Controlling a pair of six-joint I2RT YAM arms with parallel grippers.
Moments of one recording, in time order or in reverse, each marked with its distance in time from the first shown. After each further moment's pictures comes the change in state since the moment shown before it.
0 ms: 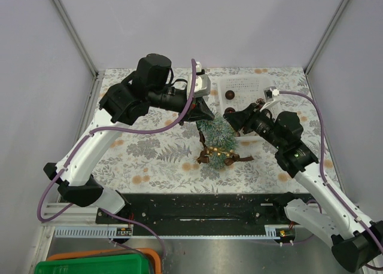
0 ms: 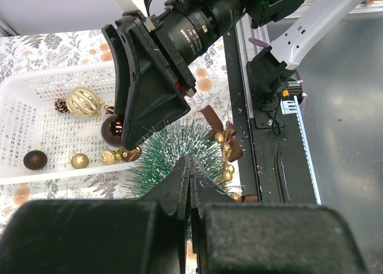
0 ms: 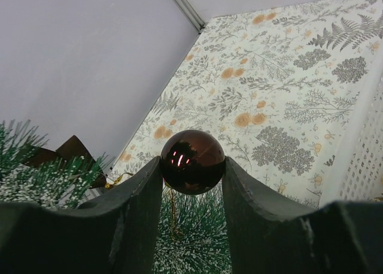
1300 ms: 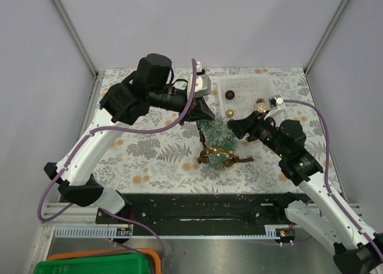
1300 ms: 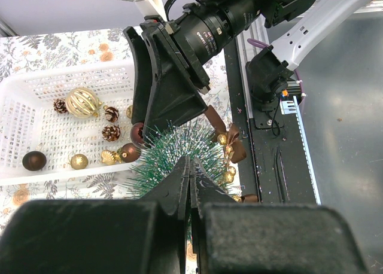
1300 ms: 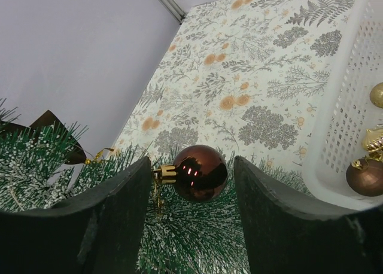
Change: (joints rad) left arm 0.000 0.005 0.002 0.001 0.005 0.000; right arm 0.000 -0.102 -0.075 -0.095 0.054 0.021
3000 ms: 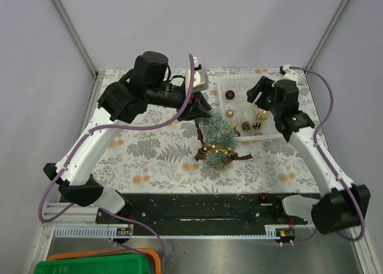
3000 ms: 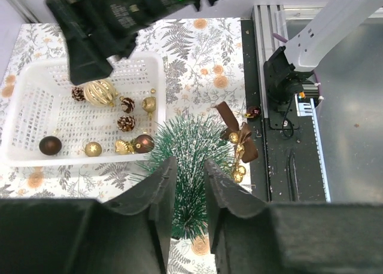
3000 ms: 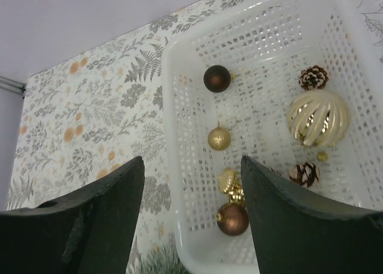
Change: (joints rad) left arm 0.031 -0.002 0.000 0.008 -0.042 -0.009; right arm -0.224 0.377 0.310 -0.185 0.273 -0.105
